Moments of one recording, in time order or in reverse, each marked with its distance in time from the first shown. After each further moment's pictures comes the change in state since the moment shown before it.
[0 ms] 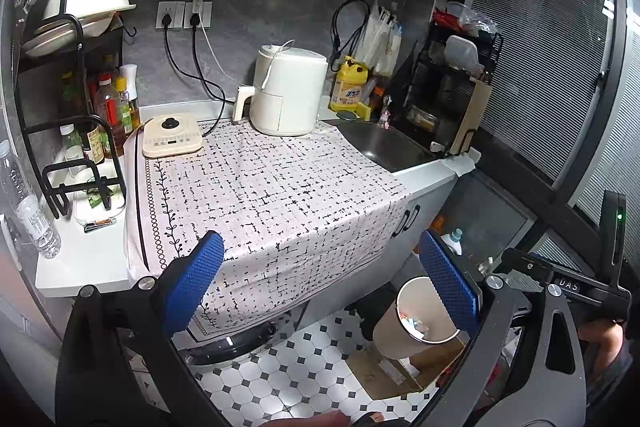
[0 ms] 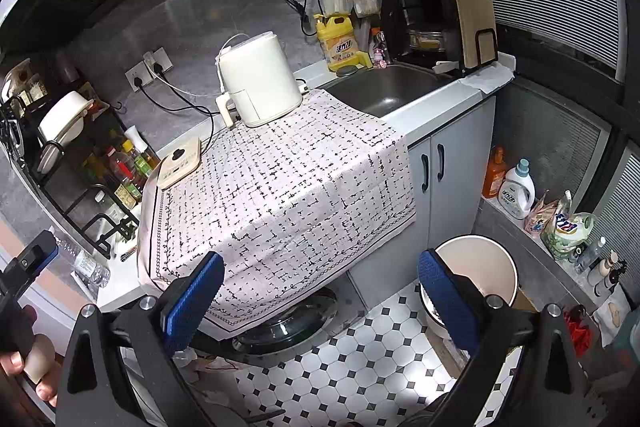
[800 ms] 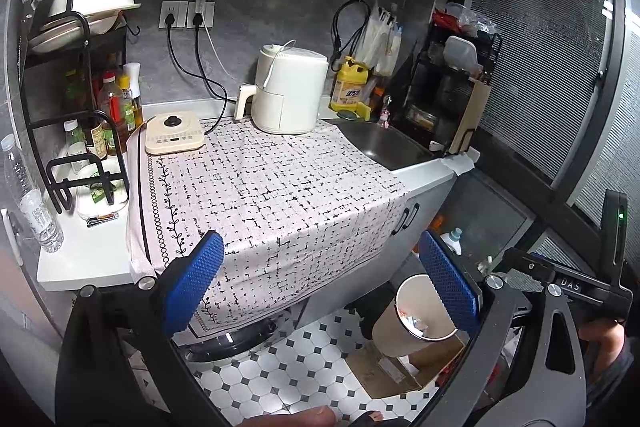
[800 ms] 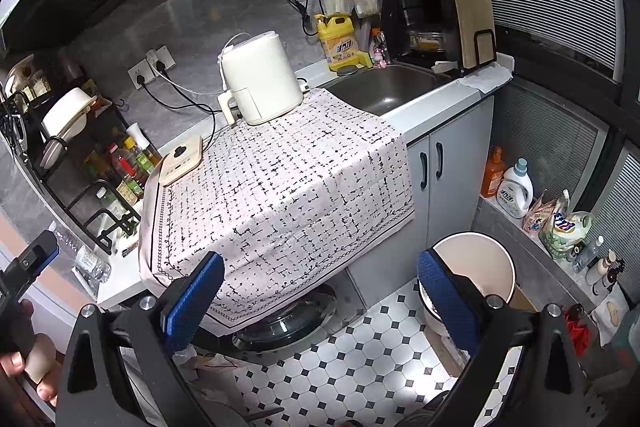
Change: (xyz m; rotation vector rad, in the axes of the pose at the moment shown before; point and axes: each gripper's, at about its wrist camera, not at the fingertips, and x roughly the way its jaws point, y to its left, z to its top) left arm -0.008 0.000 -0.007 -0.002 0.003 0.004; right arm -0.006 -0.002 -0.002 -0.003 0.004 0.001
